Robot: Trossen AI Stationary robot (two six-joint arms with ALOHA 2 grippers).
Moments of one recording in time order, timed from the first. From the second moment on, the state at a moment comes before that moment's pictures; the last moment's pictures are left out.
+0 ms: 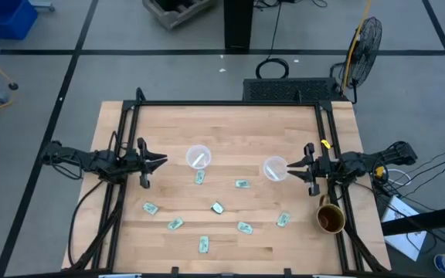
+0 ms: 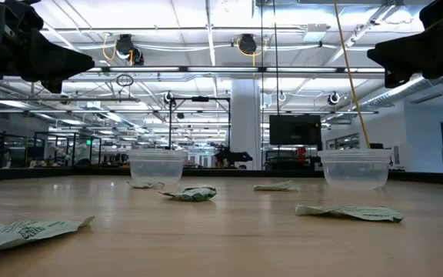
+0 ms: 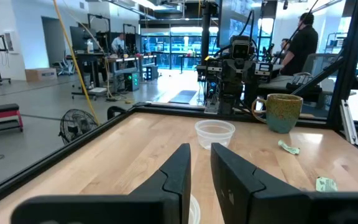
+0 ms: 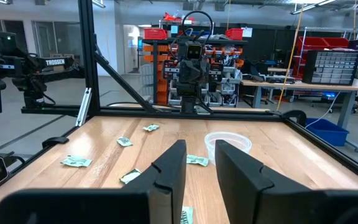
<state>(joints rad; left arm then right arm) -0.27 0.02 0.01 0.06 -0.45 -0.01 0.28 0.02 0.02 0.08 0.26 -0.04</state>
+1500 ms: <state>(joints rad) -0.27 0.02 0.01 0.18 -0.46 -0.19 0.28 0.03 0.02 0.21 0.26 0.04</state>
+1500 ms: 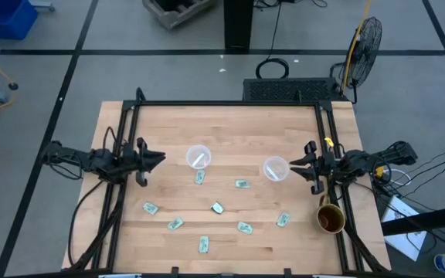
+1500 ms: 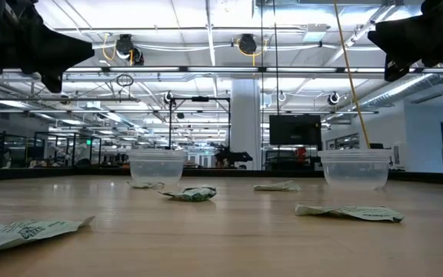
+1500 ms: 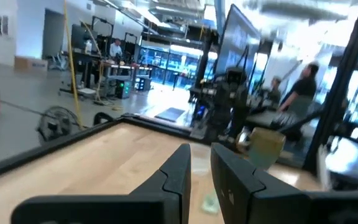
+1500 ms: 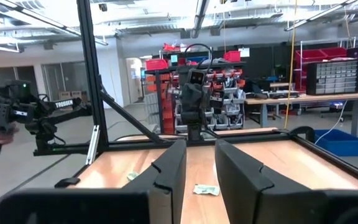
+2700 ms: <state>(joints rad) -0.32 0.94 0.65 -1.05 0.10 -0.65 0.28 0.18 0.02 0.41 0.26 -0.17</state>
